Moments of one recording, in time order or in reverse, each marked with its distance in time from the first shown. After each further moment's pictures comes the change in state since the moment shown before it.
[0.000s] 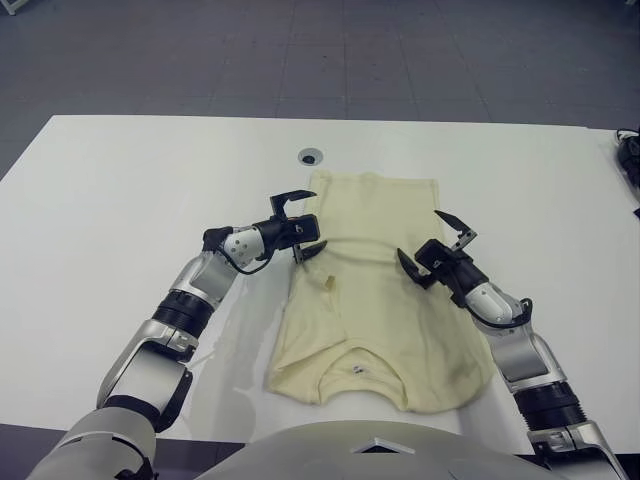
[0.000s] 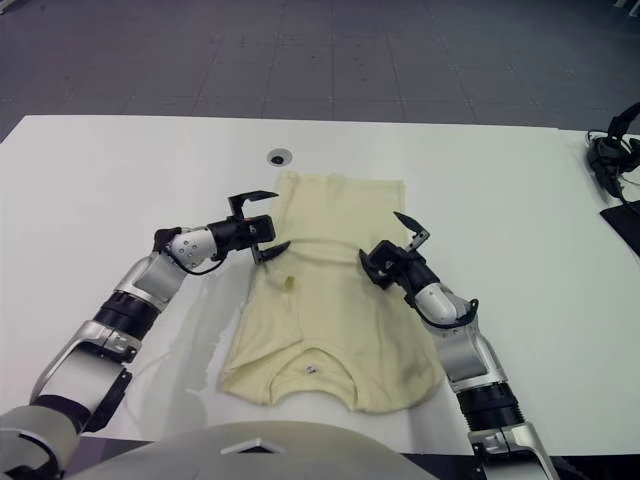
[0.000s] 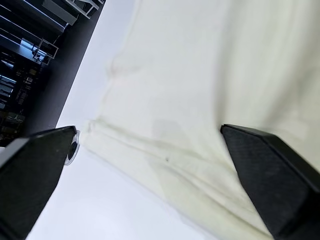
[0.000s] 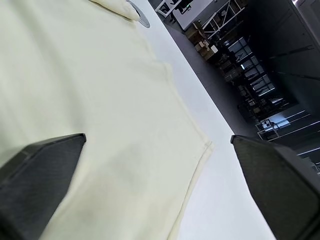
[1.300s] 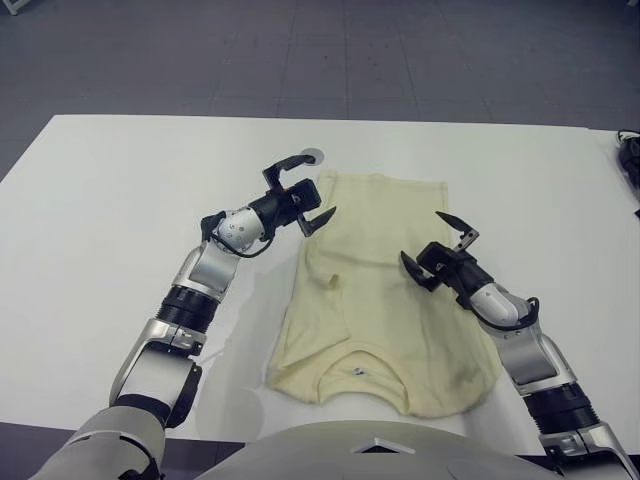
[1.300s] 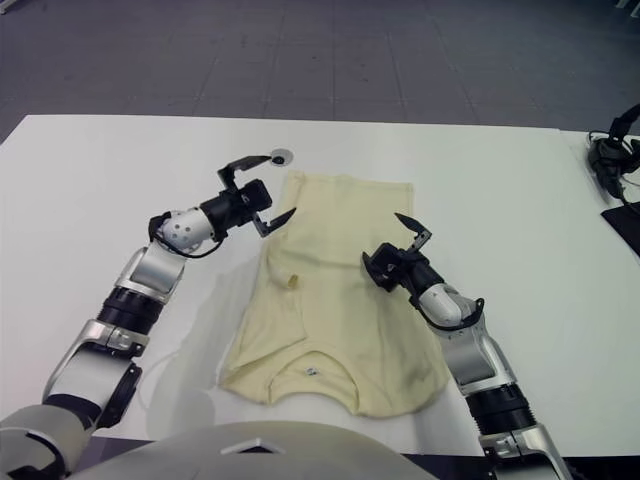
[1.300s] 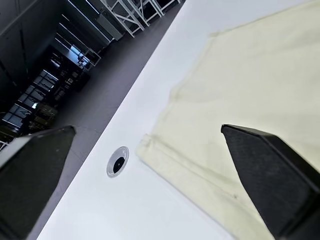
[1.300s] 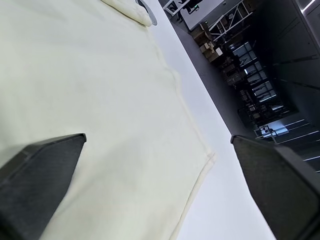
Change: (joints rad) left arm -0.039 -0.090 0.065 -0.024 -0.038 0.066 0.070; right arm 0.013 -0.052 0.031 -0.033 -0.006 0.018 0.003
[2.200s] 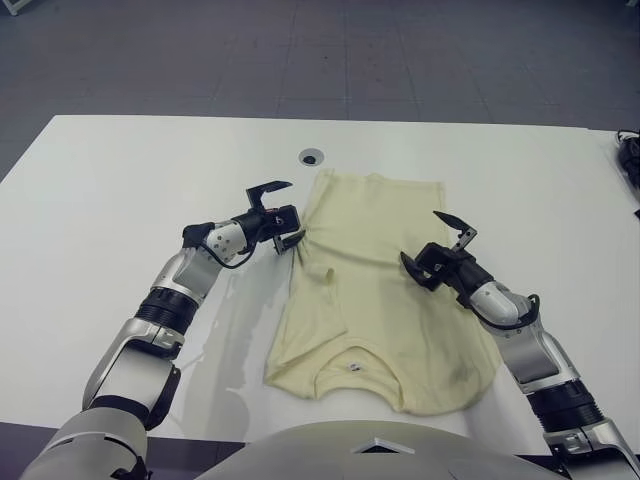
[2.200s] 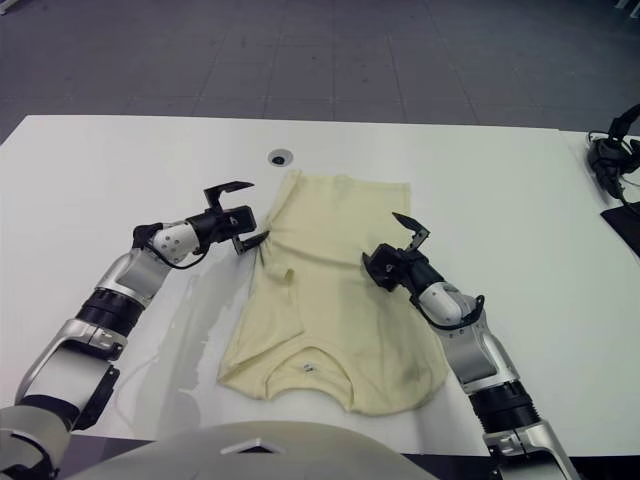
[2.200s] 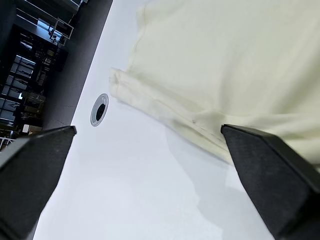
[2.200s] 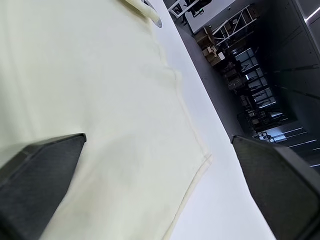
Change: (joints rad) left arm 0.012 0.129 -0.039 0.084 0.077 -0.065 -0.004; right arm -0.011 -0.035 0.026 -0.003 -0.013 -0.001 0.003
